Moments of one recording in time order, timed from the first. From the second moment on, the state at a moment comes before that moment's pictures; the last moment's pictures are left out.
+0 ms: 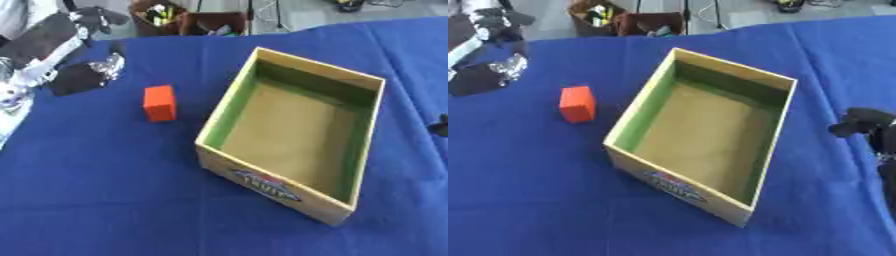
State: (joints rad) left arm -0.82 0.76 -0.24 -1.49 -0.66 -0.08 -0.24; right arm -0.17 -0.25 -0.12 -1.98 0.00 -0.29 0.16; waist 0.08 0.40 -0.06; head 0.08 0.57
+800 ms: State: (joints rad) left arm -0.97 0.64 -0.22 -1.13 -0.88 -0.30 -0.46; right arm -0.17 -0.25 -0.11 -1.98 0.02 -0.28 0.17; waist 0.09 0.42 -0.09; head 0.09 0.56
